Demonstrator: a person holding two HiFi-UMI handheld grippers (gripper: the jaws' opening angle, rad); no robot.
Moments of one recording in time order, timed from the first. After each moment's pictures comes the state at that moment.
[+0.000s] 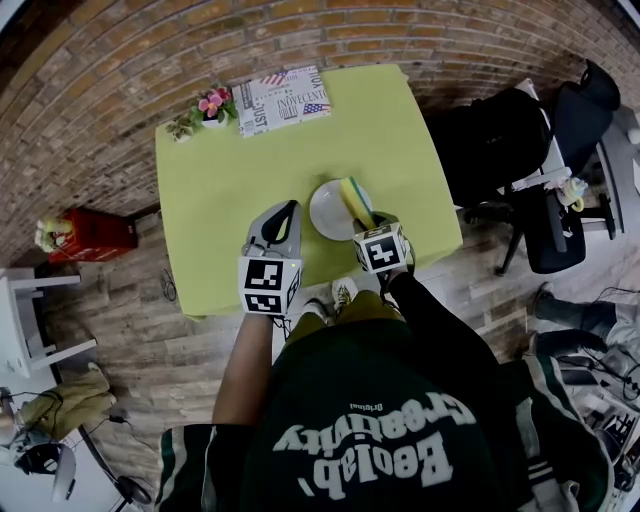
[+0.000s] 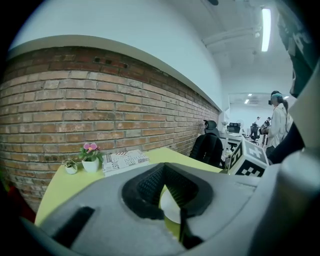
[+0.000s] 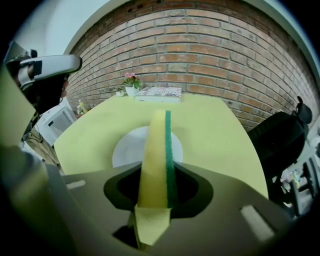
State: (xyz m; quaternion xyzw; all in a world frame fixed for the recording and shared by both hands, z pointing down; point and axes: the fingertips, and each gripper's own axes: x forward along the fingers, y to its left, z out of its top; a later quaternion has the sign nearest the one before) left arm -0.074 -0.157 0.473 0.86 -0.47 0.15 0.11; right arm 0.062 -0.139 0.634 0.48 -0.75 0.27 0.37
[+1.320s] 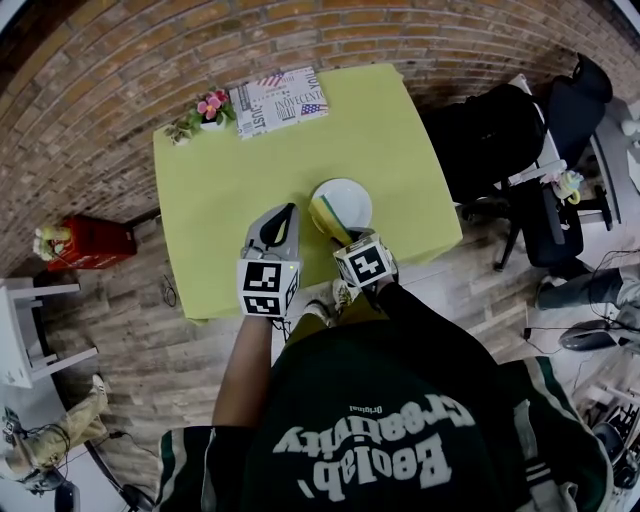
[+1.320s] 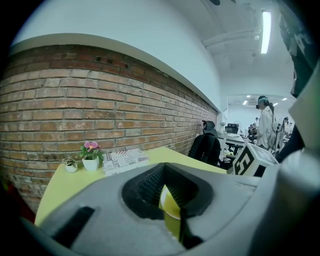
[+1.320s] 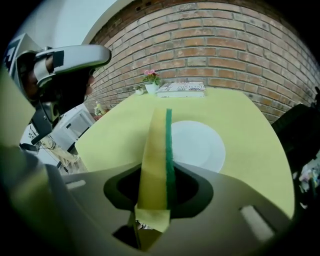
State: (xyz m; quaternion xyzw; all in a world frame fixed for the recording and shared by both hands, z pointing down) left arm -0.084 -0.150 0.474 0.87 -0.46 0.14 0.12; right arm -0.010 -0.099 0.633 0.40 -0.78 0.31 0.36
